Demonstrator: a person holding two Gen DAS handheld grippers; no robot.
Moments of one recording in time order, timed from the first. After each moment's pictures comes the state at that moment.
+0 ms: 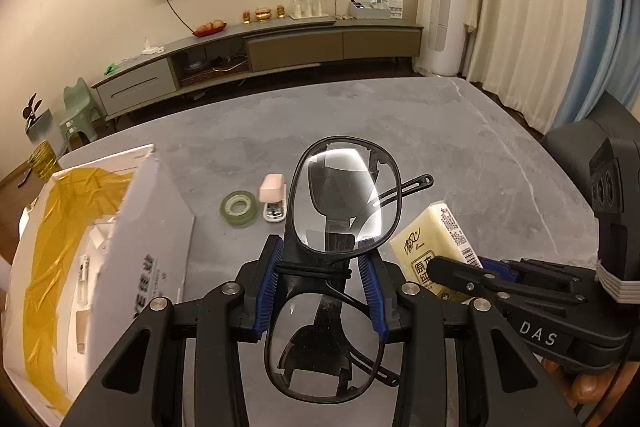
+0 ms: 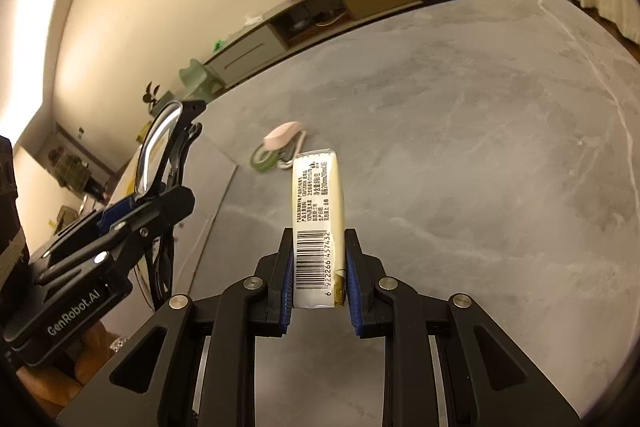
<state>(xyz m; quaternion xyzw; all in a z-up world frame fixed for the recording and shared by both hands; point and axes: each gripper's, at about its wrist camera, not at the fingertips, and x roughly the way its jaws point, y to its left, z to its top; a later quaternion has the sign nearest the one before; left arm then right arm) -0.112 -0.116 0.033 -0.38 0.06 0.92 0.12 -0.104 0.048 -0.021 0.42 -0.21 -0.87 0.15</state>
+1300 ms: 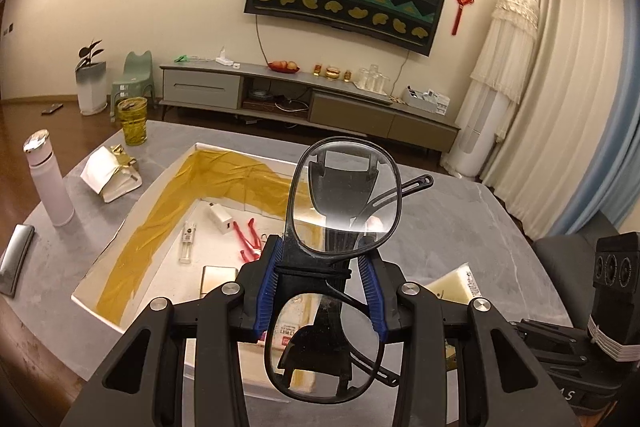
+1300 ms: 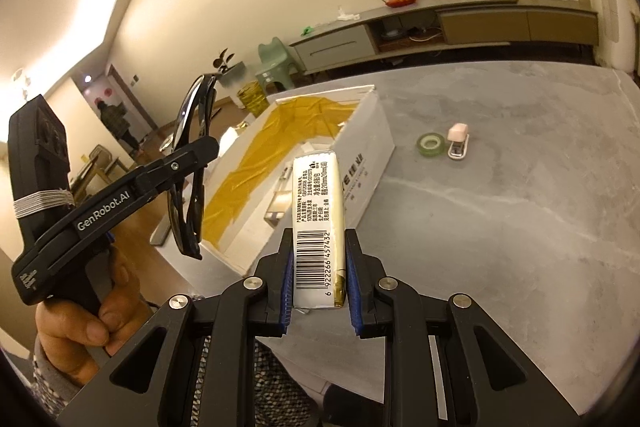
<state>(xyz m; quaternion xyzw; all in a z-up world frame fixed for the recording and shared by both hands) -0.014 -0.319 0.093 -0.29 -0.11 0.95 0.06 -0.024 -0.112 0.062 0.38 -0.13 -0.88 0.26</state>
